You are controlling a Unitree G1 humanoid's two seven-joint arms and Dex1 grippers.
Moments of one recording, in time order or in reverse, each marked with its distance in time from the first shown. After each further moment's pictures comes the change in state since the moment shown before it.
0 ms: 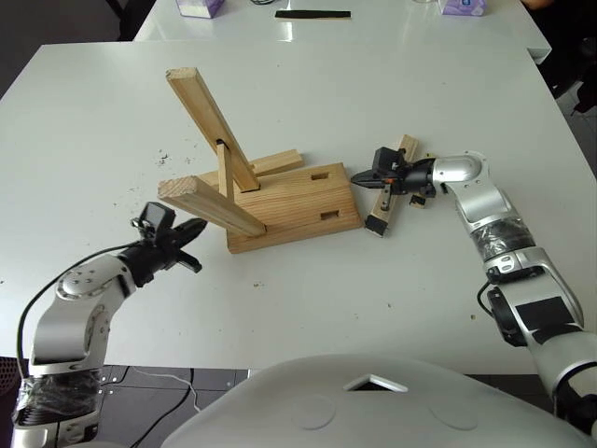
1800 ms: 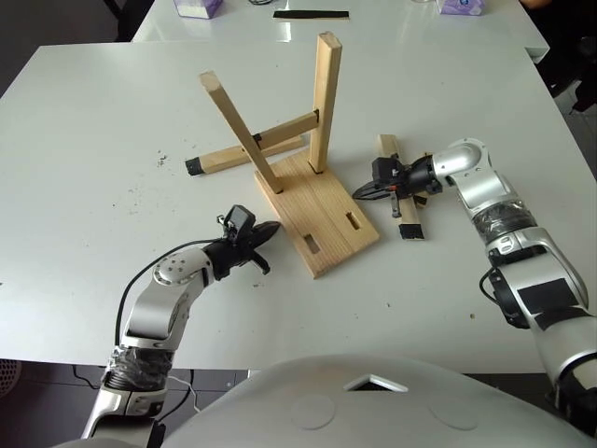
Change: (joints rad) left arm -0.145 -0.205 -0.281 0.050 0.113 -0.071 0.033; right arm -0.096 -0.016 0.042 0.142 -0.017 -0.119 0.245
